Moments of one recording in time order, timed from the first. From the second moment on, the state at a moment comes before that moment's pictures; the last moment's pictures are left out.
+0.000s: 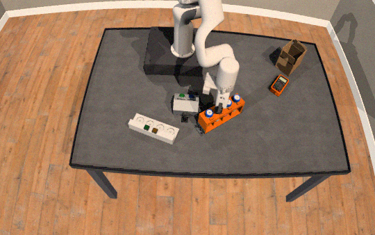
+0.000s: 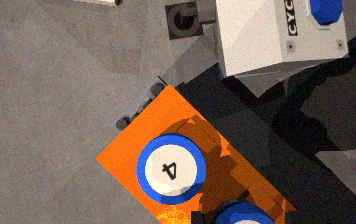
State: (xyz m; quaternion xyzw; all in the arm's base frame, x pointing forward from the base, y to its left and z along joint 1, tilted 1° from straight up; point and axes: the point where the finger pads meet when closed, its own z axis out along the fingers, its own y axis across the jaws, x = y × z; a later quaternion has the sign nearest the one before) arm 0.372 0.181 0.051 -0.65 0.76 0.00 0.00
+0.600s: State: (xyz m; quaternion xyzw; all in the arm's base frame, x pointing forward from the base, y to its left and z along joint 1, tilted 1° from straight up) arm 0.372 0.181 0.045 -0.65 0.76 0.00 0.00
